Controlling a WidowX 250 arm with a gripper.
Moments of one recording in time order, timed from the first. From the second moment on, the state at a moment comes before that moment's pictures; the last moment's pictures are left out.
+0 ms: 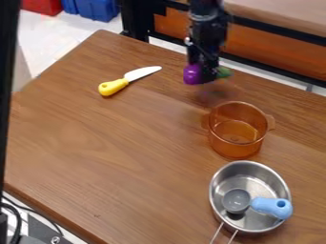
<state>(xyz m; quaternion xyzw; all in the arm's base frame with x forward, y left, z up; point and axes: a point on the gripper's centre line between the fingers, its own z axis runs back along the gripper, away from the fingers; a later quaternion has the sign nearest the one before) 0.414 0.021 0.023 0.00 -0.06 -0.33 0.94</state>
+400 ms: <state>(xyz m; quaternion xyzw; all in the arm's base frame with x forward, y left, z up) 0.351 0.041 0.035 0.00 -0.05 -0.33 0.94</state>
